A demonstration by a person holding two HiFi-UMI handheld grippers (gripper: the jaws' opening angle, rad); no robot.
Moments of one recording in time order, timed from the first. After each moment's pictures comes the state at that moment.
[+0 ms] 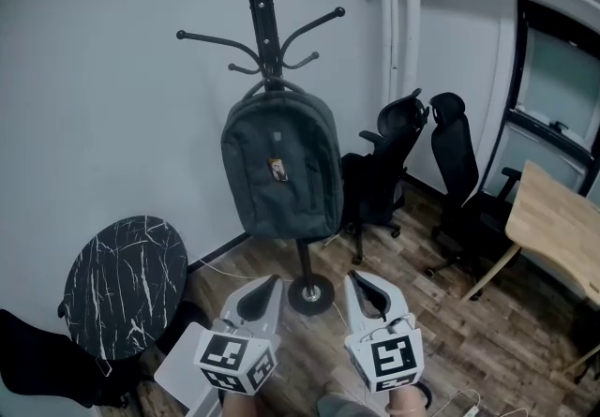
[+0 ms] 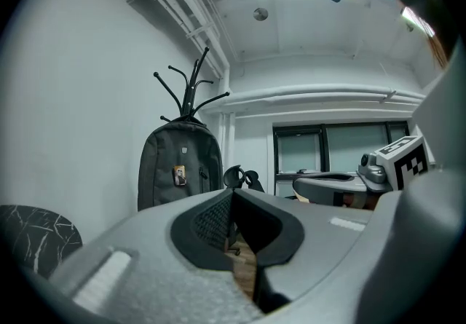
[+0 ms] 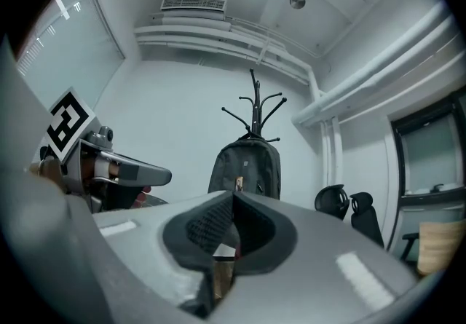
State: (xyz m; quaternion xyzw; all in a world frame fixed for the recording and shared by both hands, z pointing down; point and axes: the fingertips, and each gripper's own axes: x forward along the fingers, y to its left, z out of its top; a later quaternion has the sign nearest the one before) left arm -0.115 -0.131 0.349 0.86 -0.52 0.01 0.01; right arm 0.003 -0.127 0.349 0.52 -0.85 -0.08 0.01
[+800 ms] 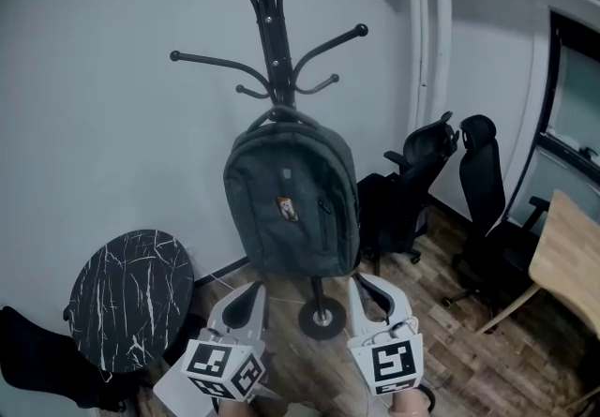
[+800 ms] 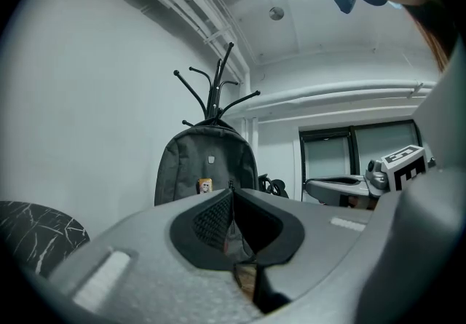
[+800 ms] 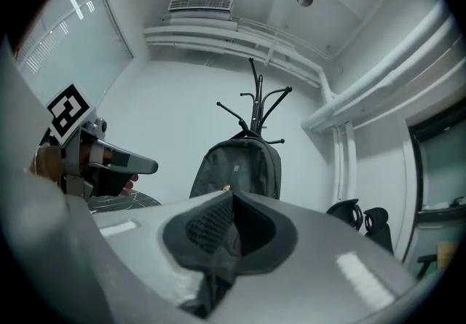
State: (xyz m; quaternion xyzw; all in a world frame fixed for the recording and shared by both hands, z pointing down) left arm -0.145 -0.232 0.328 0.81 -0.59 -0.02 0.01; right arm 0.008 -0.250 0.328 0.49 -0.86 -0.12 0.01
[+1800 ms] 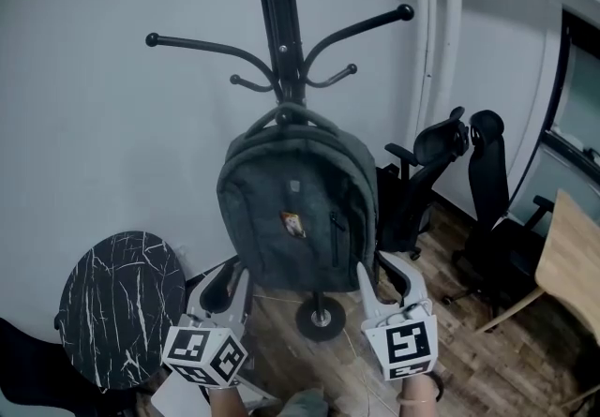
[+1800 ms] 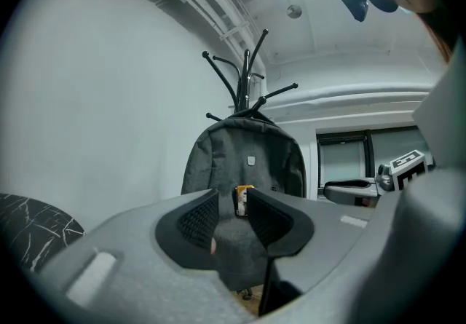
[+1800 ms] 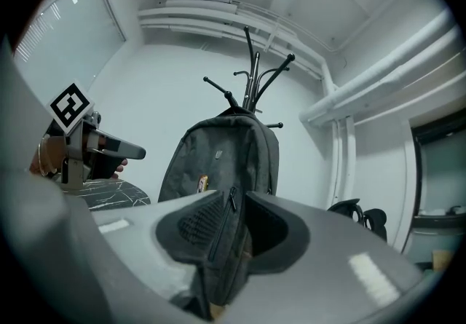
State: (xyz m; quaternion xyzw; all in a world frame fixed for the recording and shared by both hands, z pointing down) left arm -0.219 -0.335 0.331 0.79 -0.61 -0.04 0.02; right arm -0.008 -0.359 0.337 0.51 -0.85 -0.12 0.04
